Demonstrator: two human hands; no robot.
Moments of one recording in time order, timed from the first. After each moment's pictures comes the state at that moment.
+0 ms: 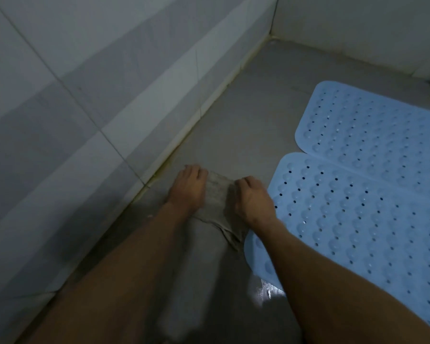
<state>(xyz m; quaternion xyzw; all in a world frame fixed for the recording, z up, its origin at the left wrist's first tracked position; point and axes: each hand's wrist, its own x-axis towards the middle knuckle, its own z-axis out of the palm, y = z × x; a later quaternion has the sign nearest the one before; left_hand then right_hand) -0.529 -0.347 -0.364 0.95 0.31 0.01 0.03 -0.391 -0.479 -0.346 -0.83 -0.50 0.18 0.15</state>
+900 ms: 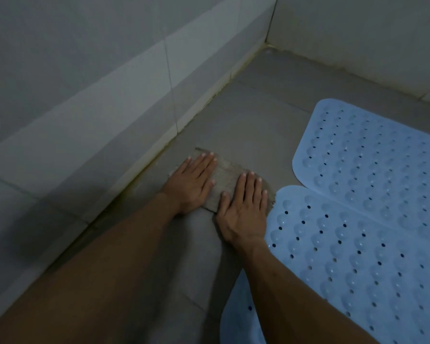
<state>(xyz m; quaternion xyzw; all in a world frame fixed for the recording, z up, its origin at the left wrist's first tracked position) -0.418 -0.259 -0.430 0.97 0.25 0.01 0.07 -0.325 -0.402 -0.424 -0.90 -0.40 0.11 0.14</state>
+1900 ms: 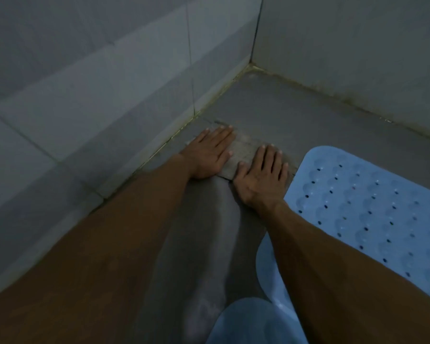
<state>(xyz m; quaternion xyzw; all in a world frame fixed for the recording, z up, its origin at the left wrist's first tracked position) -0.140 -0.093 -0.419 0.97 0.24 -0.04 0.08 -0.040 -0.235 -0.424 -0.91 -0.39 0.11 0.11</state>
